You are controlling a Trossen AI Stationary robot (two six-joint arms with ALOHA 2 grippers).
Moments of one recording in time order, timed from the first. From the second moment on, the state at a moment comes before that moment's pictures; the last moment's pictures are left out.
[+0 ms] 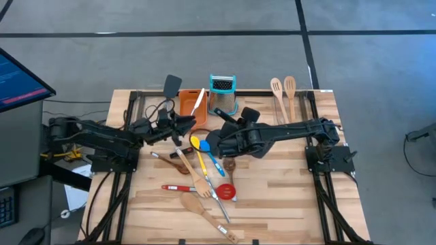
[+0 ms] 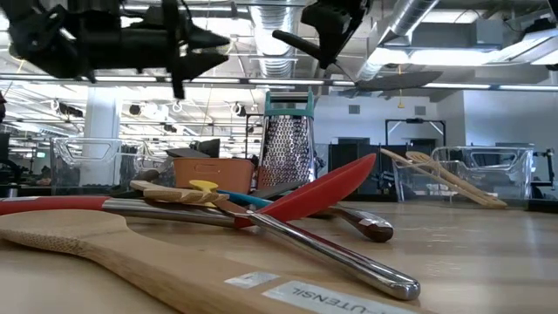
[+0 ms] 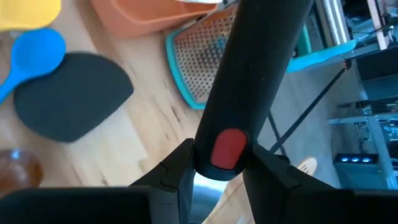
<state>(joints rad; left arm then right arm) 0.16 1.21 0.29 1.17 -0.19 -0.43 0.16 1.95 1.94 -1.43 0.85 0.44</state>
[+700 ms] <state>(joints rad) 0.11 1.58 0.61 1.21 -0.10 -0.33 0.15 1.95 1.94 -1.41 0.87 0.43</state>
